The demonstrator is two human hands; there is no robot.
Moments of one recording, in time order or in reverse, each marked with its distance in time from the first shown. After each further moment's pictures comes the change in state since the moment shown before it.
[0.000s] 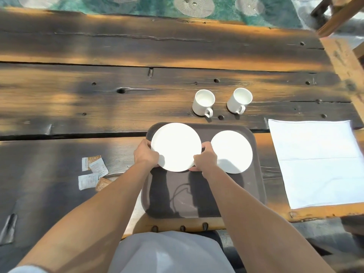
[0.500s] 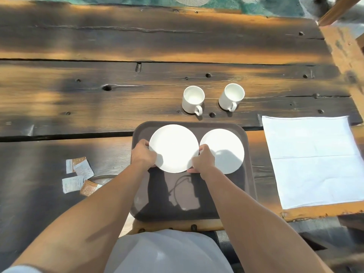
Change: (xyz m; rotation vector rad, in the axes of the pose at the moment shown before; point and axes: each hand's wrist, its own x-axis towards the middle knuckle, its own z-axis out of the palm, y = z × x) left_hand 0.006 0.015 0.039 0.107 -0.022 -0.012; right_hand 0.030 0.016 -0.030 -0.084 -0.053 0.064
